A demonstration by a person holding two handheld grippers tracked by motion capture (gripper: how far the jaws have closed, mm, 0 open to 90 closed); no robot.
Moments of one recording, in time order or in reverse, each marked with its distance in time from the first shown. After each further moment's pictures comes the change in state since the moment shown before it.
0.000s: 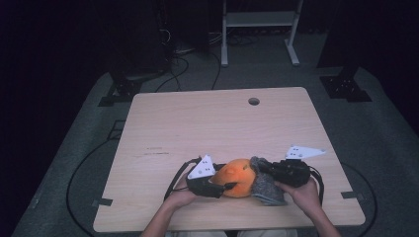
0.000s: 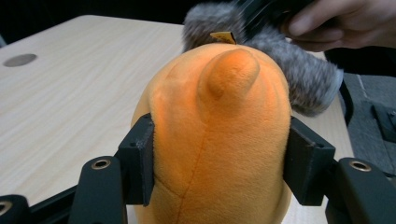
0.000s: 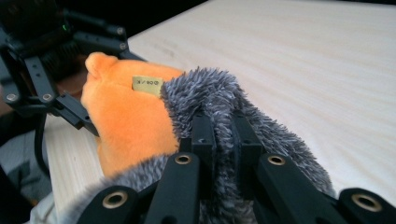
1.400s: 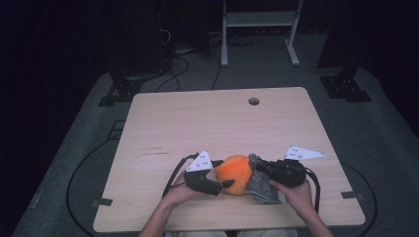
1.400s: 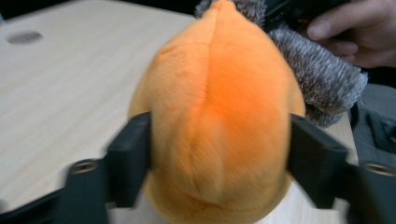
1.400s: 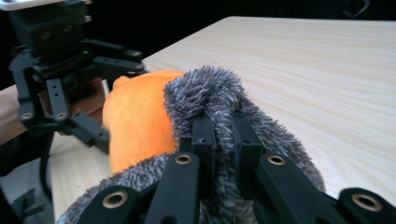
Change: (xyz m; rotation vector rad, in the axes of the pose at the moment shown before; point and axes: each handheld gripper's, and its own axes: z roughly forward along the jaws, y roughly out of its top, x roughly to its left) left arm 0.010 0.001 -0.002 0.013 0.006 -0.072; right arm 0.003 -0.004 0.010 -0.087 0.012 0.044
